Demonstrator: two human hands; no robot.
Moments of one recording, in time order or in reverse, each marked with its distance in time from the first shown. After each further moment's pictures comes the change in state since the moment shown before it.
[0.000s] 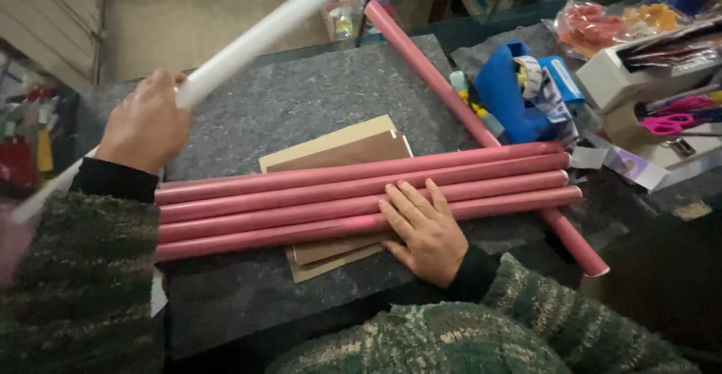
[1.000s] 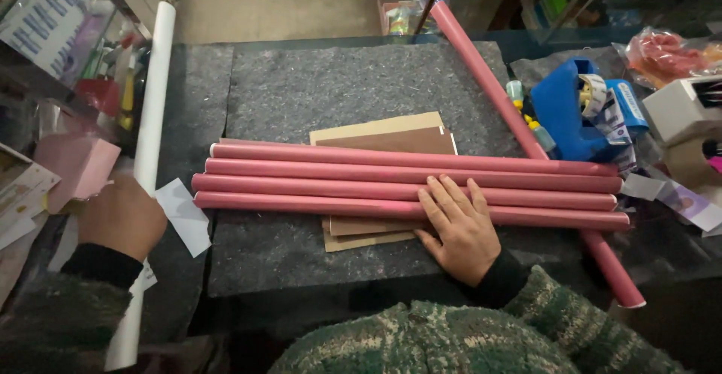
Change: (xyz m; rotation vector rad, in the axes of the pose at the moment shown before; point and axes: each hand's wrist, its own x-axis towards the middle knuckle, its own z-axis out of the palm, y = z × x) left_hand -0.210 -0.109 0.017 0.401 -0.093 -0.502; right_hand 0.001 0.001 0.002 -0.050 0.026 -0.032
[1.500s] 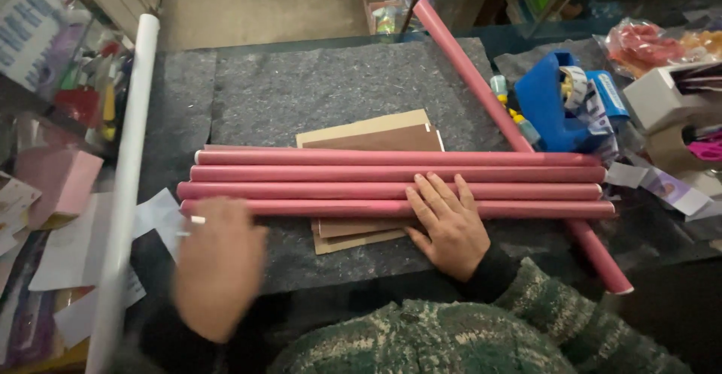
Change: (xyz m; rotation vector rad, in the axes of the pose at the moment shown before) left_hand -0.109 0.156 -0.107 -0.107 0.185 0.426; right_hand -0.002 0.000 0.001 -0.002 -0.008 0.002
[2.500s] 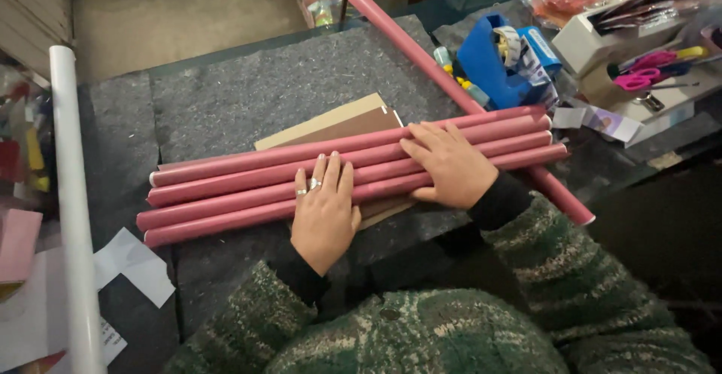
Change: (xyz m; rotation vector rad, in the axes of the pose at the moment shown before) left_hand 0.053 0.110 0.091 -0.253 0.066 0.443; right_hand 0.022 0.053 -0.036 0.010 -0.270 0.072
